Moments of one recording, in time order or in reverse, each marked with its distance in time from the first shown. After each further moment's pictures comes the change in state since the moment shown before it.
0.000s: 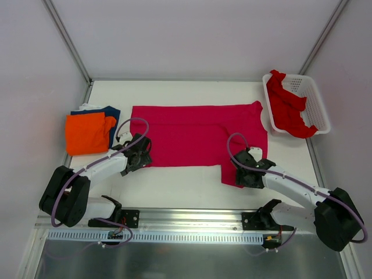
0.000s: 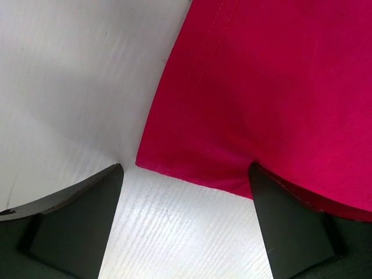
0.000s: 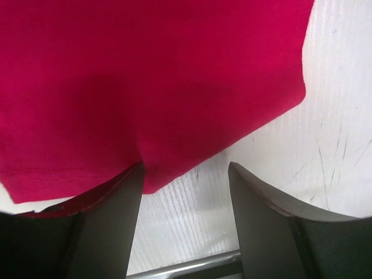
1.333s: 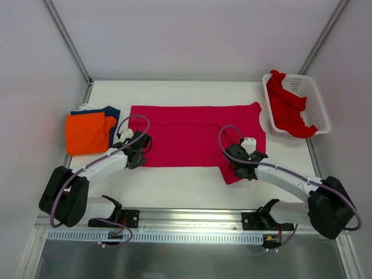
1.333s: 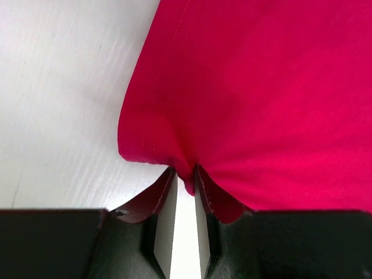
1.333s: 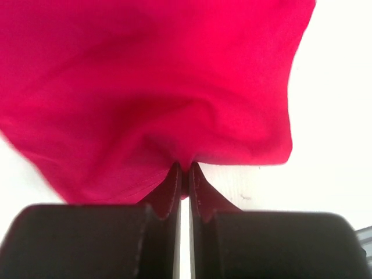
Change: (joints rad) left arm -0.007 0.005 0.032 -0.011 -0.008 0.020; right arm 0.060 0.138 0.108 0.033 0.124 0.013
